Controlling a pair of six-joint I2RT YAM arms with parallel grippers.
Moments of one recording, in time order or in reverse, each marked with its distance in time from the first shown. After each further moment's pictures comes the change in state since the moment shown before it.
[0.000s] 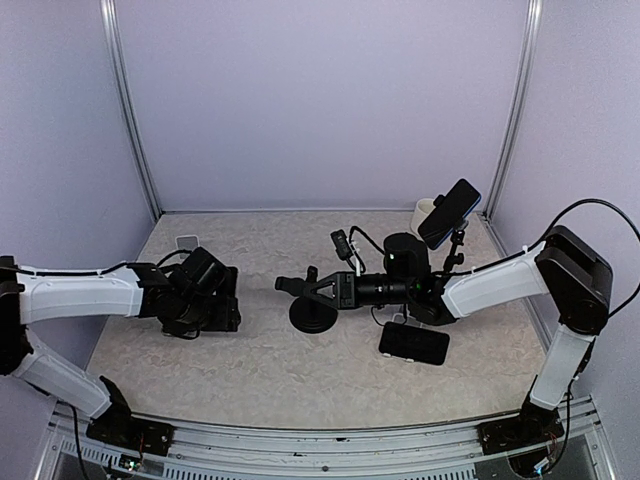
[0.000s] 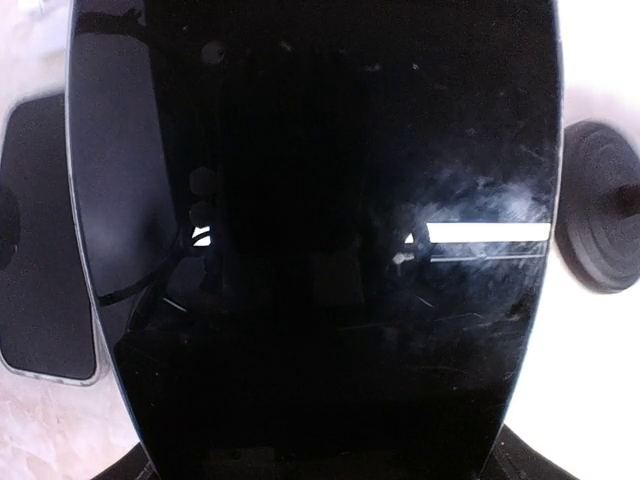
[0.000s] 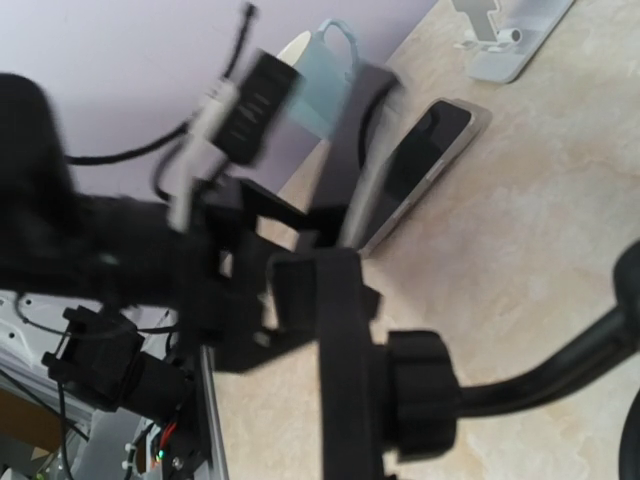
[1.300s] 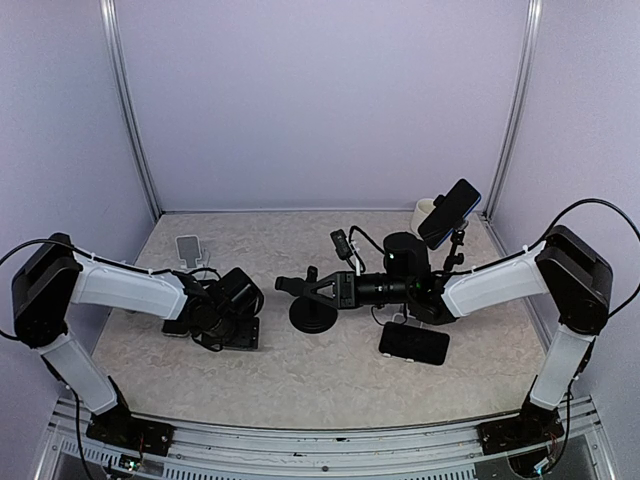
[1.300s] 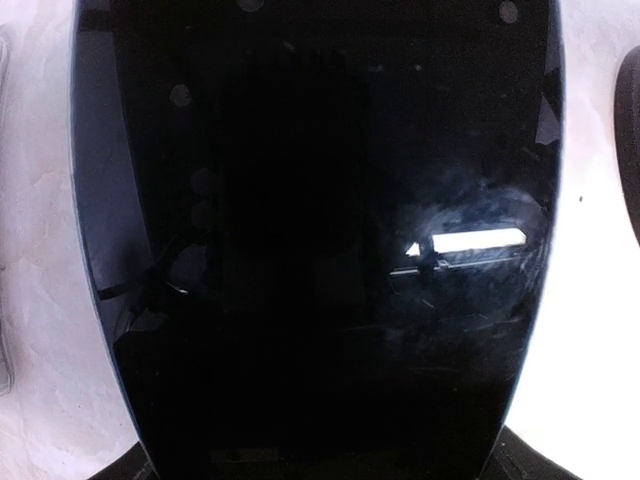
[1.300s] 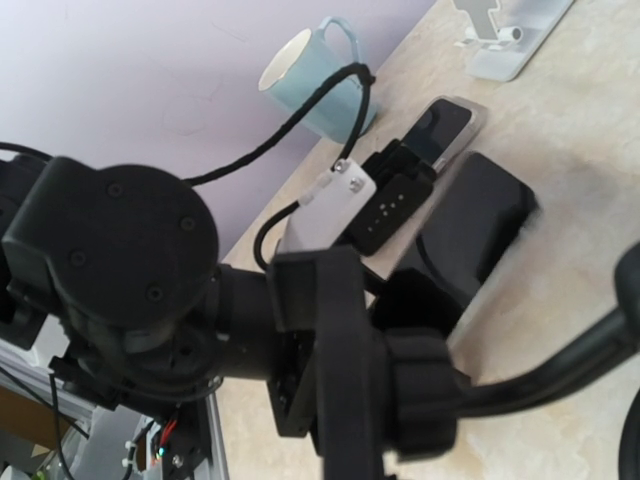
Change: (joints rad) left arm -0.077 0.288 0.050 0.062 -0.017 -0.069; right arm -0.002 0.000 0.005 -0.009 -0.006 -0.003
